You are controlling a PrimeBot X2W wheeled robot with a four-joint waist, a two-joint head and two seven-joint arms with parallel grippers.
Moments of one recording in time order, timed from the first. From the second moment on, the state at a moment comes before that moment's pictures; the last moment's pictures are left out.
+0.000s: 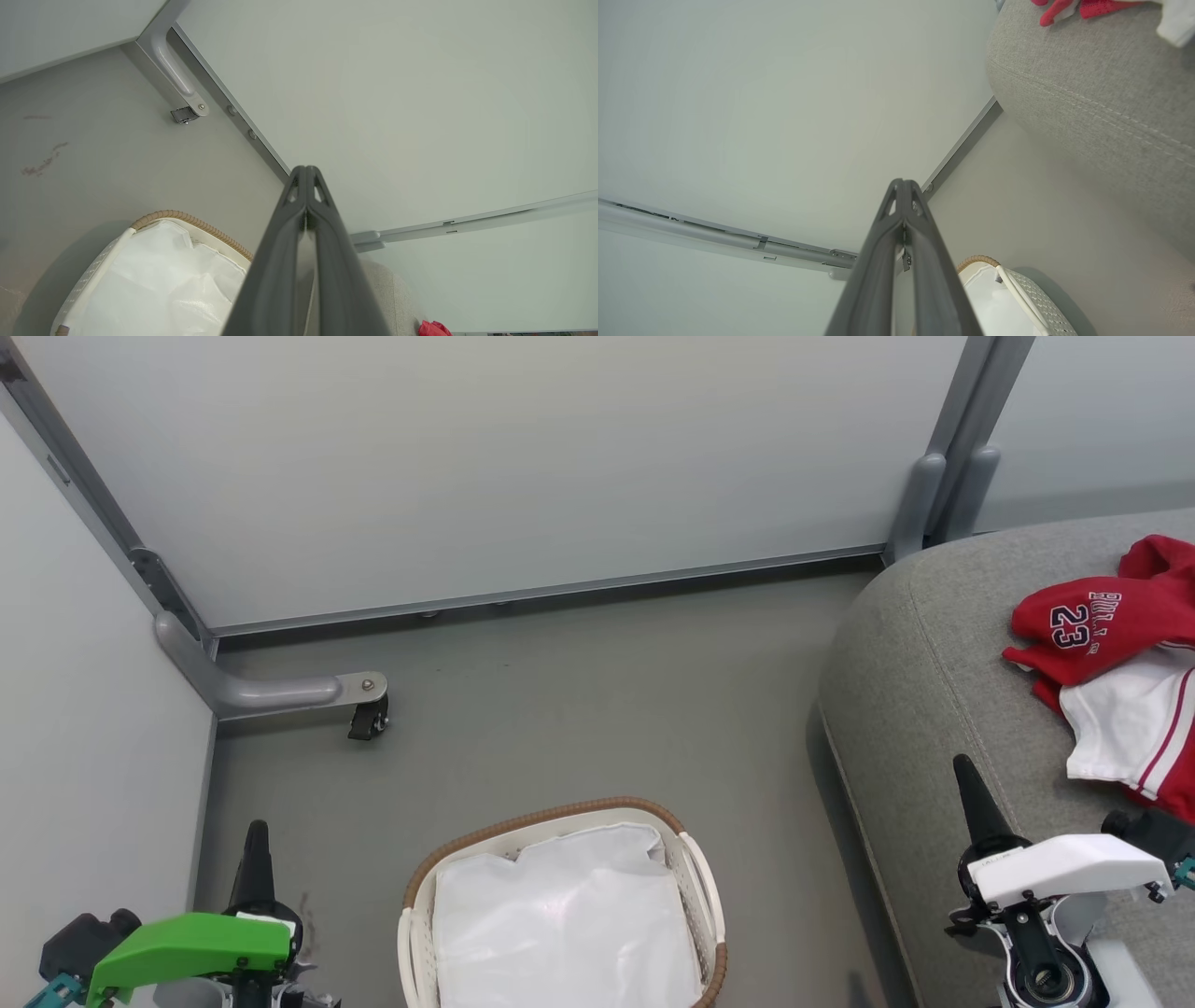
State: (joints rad) left arm -0.07 0.04 0.09 0.32 -1.14 -0.11 -0.01; right arm -0.14 -0.06 -0.05 0.31 1.10 0.13 -0.01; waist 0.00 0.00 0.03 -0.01
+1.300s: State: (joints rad) left arm -0.09 0.05 0.10 0.27 -1.47 -0.12 0.08; right arm -0.12 -0.05 -0.09 0.27 1.46 0.13 0.08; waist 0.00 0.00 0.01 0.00
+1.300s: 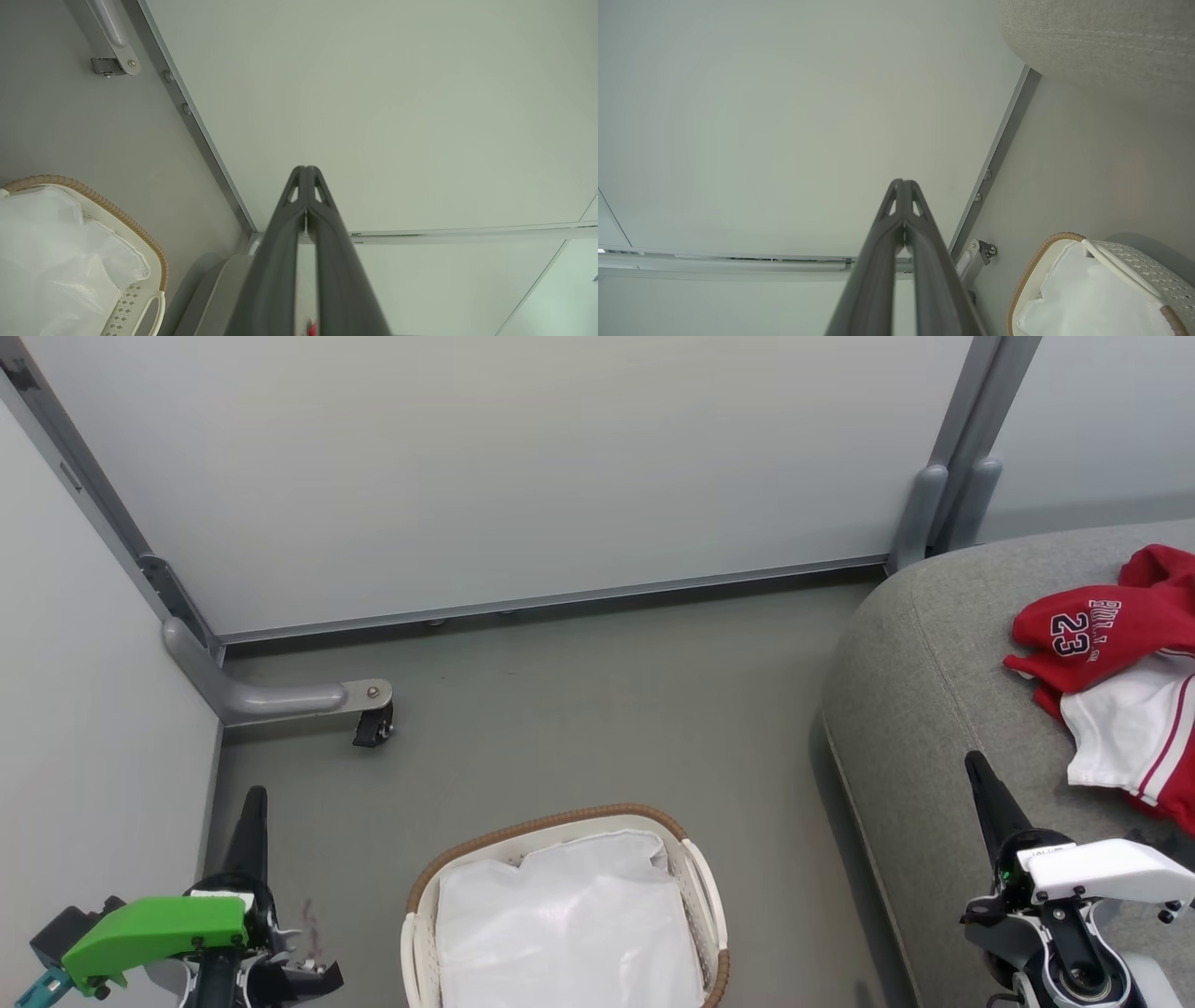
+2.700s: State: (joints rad) left arm -0.10 0.05 0.11 0.24 -1.61 -0.13 0.11; right arm -0.11 -0.05 -0.11 0.25 1.61 0.13 0.12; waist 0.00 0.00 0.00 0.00
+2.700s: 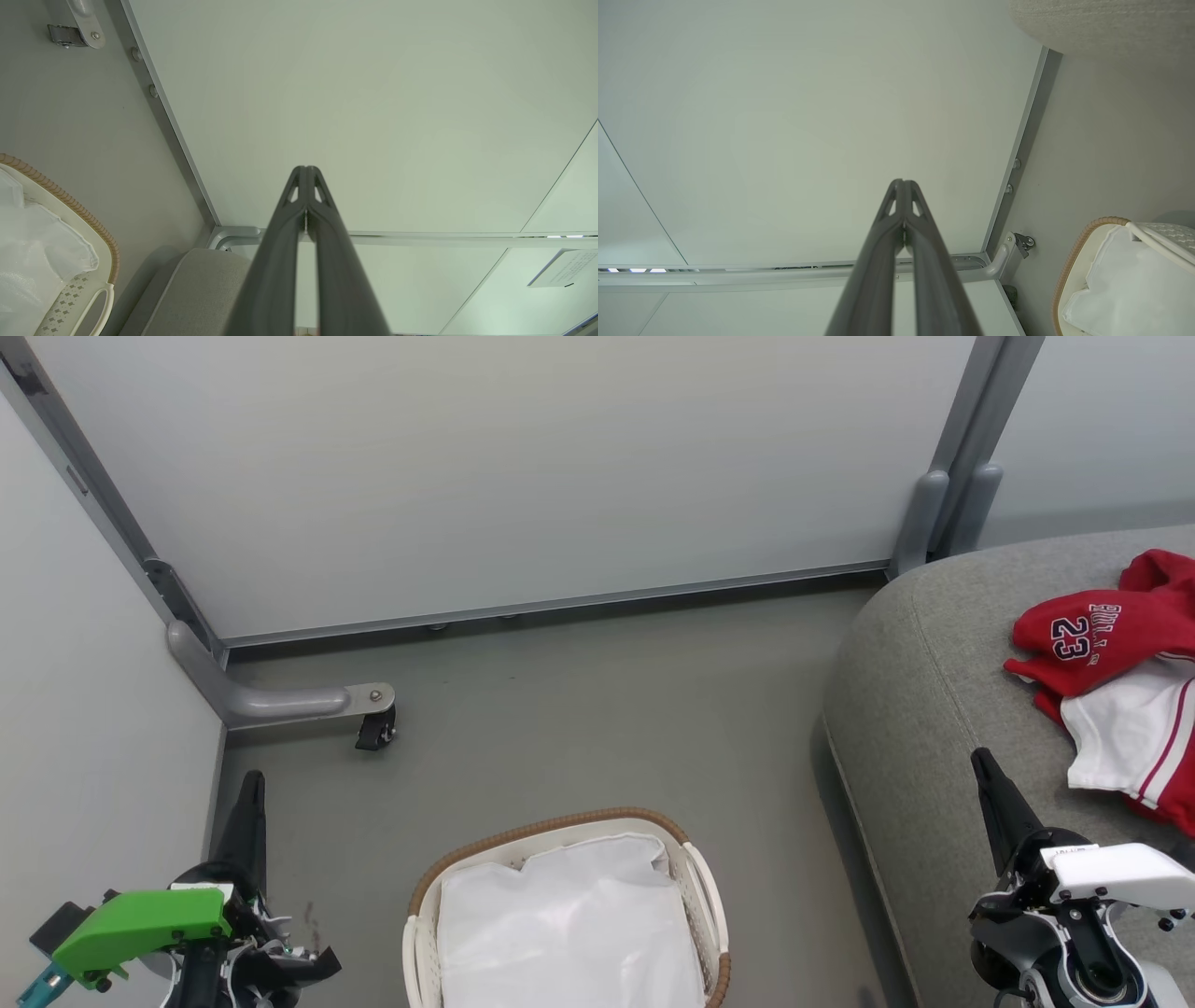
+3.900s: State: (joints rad) left arm -0.10 0.05 0.11 0.24 -1.61 -0.13 0.11; right arm -0.11 -0.05 -0.11 0.25 1.61 0.13 0.12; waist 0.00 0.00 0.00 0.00
